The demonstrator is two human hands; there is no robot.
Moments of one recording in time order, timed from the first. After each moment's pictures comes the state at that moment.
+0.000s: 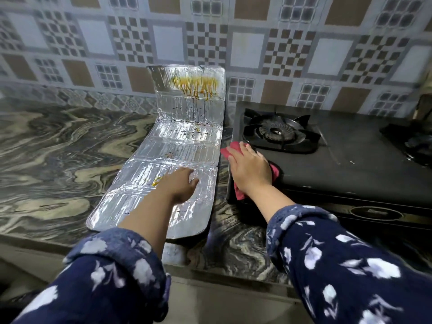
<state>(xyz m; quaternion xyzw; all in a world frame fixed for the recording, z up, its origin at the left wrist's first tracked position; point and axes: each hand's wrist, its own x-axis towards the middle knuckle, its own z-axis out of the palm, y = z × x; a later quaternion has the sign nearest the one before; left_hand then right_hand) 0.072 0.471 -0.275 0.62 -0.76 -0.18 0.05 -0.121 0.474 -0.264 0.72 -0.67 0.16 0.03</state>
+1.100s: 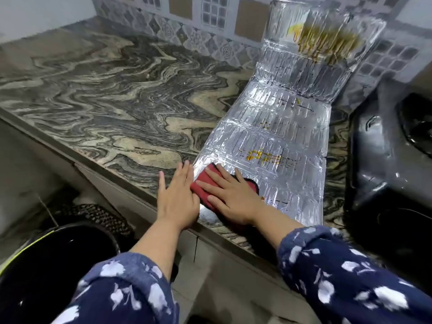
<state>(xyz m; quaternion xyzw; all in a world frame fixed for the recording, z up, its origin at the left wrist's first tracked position) 0.281 0.521 -0.402 0.75 -0.66 -0.06 0.05 0.118 0.462 -0.398 0.93 -0.35 -0.02 -0.11</state>
